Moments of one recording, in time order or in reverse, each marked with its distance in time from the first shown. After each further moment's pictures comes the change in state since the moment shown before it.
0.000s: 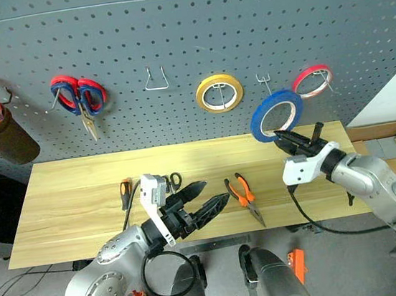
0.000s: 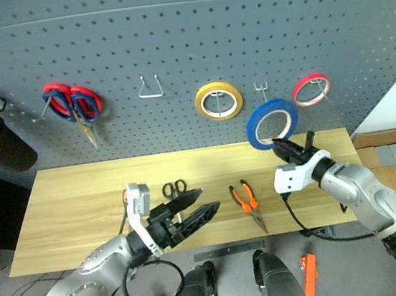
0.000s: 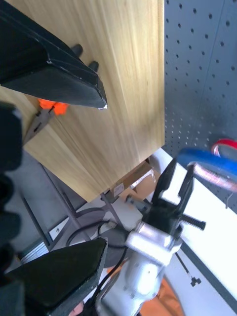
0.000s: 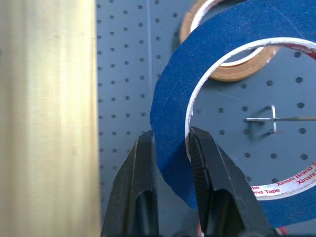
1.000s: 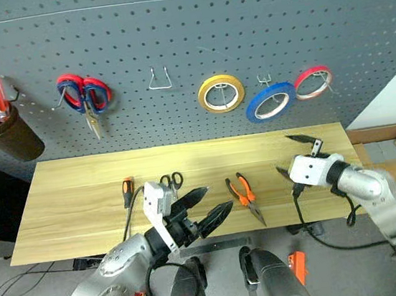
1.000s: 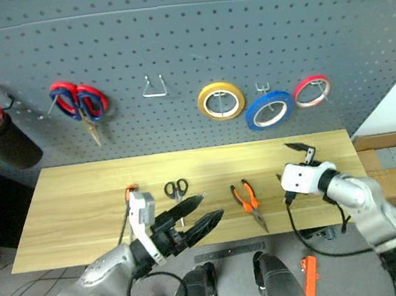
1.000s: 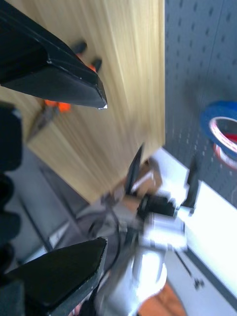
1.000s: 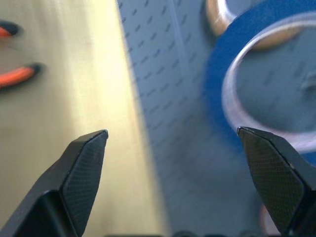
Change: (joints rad) left arm 0.151 0.066 -0.057 -0.057 0.087 -0.108 0.025; right arm 0.221 0.155 -0.130 -0.222 0.299 0.439 0.327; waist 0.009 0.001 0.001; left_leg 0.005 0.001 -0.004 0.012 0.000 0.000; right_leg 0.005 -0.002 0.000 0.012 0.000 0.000
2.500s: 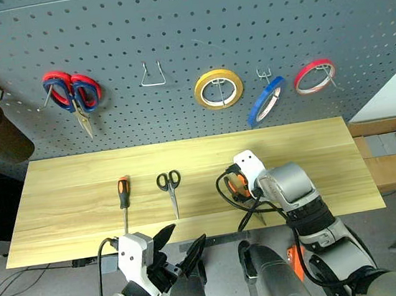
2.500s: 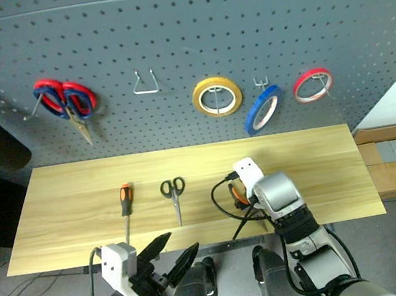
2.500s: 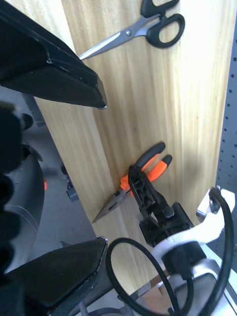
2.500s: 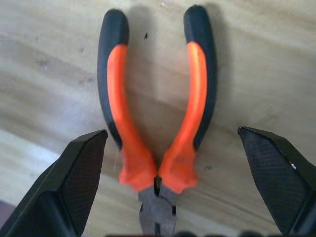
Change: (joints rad) left arm 0.441 -0.027 0.000 -0.086 0.237 -0.297 0.081; right arm -0.496 0.631 0.071 0.330 0.247 1.294 -0.363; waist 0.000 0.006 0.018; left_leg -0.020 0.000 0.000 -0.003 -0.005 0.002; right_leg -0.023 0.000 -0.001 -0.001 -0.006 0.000
